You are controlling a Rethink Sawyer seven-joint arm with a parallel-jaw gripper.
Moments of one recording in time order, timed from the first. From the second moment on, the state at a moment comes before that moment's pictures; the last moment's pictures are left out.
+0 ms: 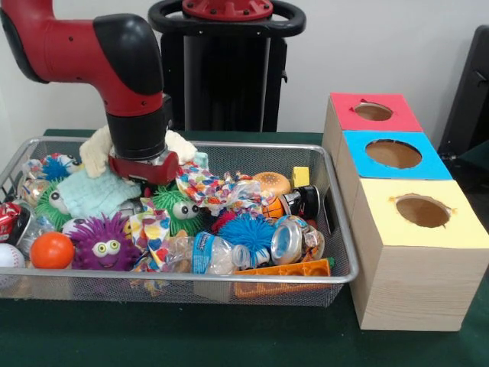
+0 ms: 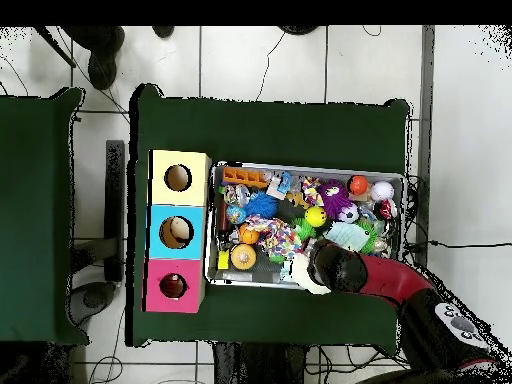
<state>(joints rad) -0.77 -0.41 0.23 1.73 -0.49 0.28 1.97</state>
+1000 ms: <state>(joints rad) -0.82 -0.42 0.29 1.77 -0.82 0.07 1.97</state>
